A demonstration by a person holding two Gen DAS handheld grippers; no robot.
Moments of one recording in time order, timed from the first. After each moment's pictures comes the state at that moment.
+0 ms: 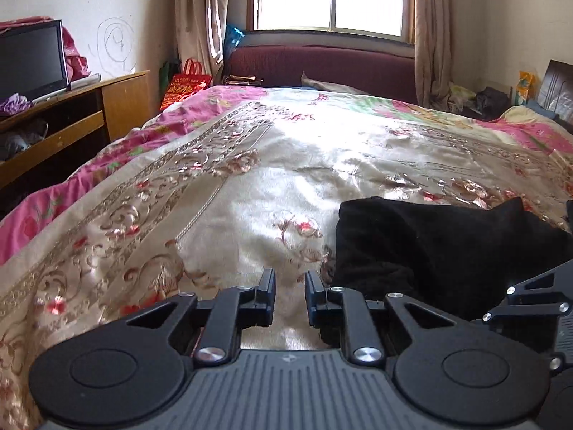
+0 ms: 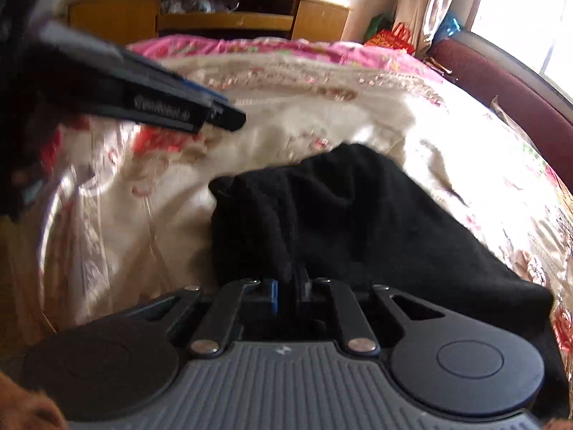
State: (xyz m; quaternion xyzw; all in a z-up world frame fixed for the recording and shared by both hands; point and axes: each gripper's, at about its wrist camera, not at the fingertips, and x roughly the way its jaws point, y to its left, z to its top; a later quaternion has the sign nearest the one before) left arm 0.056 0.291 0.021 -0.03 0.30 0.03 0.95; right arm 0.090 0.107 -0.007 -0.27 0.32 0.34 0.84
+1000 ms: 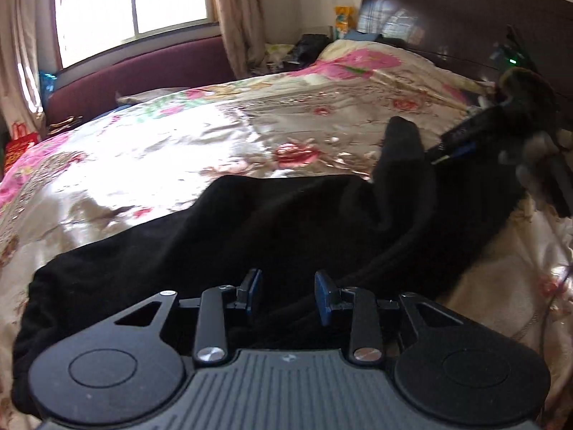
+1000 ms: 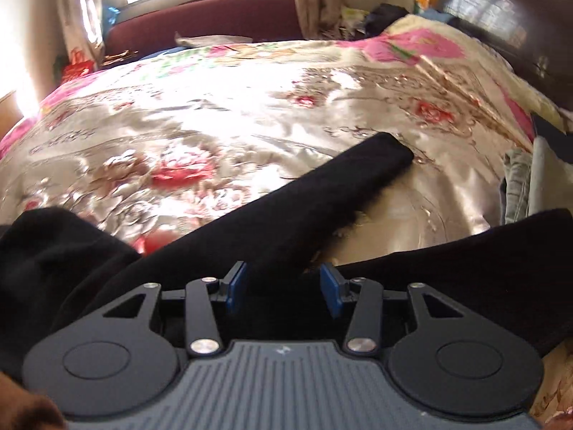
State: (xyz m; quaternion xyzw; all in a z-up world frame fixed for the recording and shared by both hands) left arm 0.070 0.034 0.030 0.11 0.31 -0.24 0.91; right arm 0.149 -0.316 0.022 0.07 0.37 -0.07 0.92
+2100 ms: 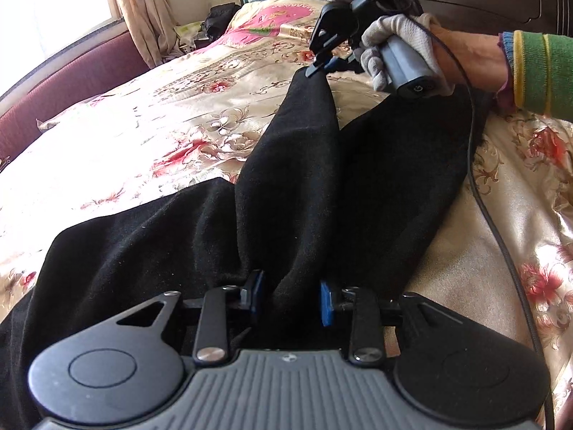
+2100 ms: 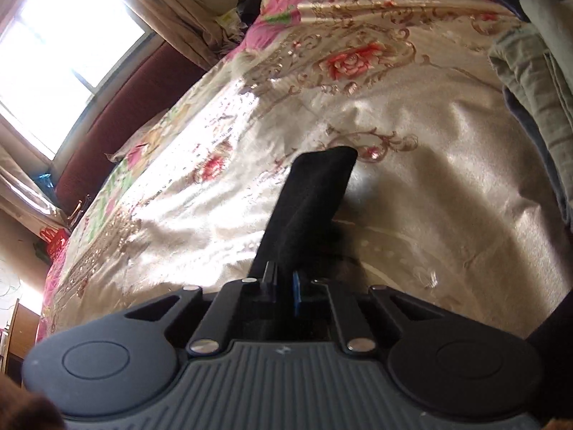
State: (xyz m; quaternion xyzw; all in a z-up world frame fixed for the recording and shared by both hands) left arm 0.091 -0.082 0.010 0.21 0.34 -0.32 0.86; right arm 0.240 -0.454 0.001 0.37 0.30 -0.11 0.88
